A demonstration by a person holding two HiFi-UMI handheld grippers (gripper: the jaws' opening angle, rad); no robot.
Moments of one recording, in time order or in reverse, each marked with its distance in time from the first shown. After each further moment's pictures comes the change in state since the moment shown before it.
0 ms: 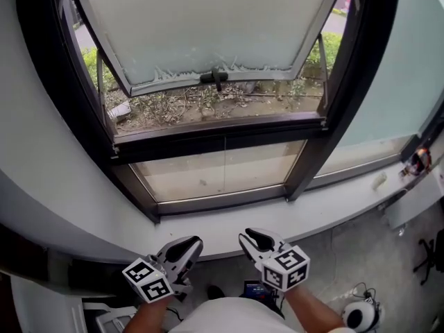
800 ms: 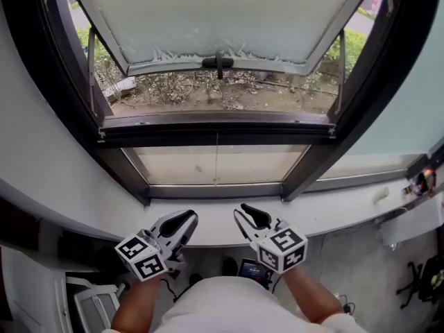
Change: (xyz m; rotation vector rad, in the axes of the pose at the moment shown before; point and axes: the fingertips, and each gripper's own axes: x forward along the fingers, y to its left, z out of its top) left arm 0.085 0.030 0.019 0.024 -0.055 0.098; right arm 0.031 -0.076 0.052 -0.126 0.041 0.102
